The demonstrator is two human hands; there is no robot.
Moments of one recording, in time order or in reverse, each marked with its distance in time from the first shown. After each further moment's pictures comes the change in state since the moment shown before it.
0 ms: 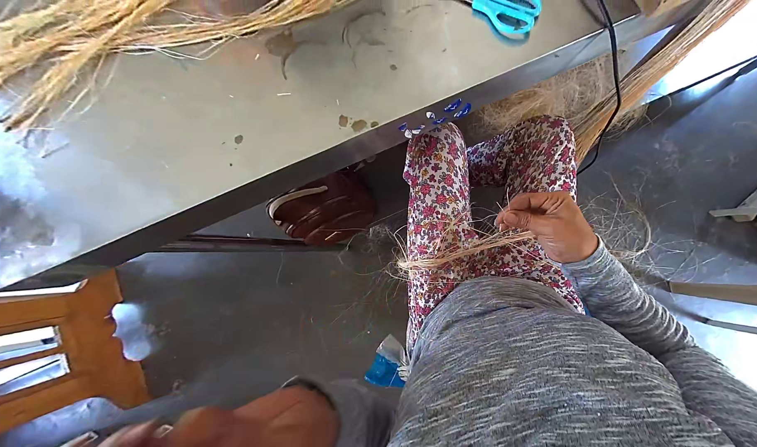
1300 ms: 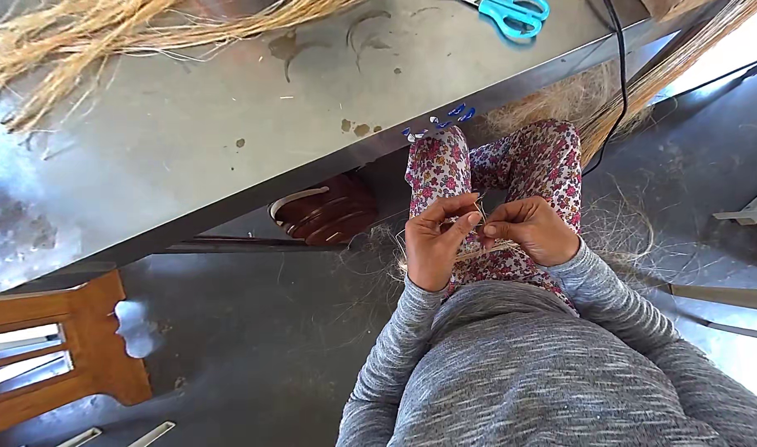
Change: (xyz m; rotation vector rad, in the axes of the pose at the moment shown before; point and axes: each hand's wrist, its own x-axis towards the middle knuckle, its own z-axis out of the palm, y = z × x) left_hand -0.075 -0.046 0.159 -0.660 -0.816 -0.713; right_hand 0.013 -0.001 0.020 0.091 -0.116 0.122
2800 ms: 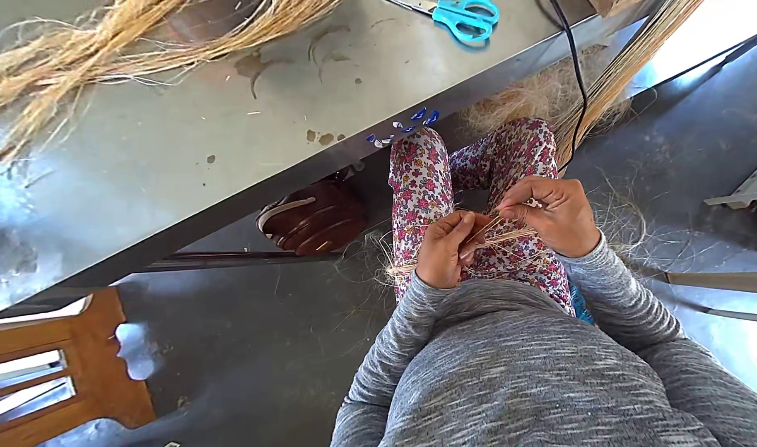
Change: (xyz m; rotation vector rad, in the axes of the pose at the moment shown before) left_hand -0.008 -0.011 0.038 -0.278 -0.155 -0.446; right_hand -0.021 -0.012 -0.050 -0.499 0.192 -0.493
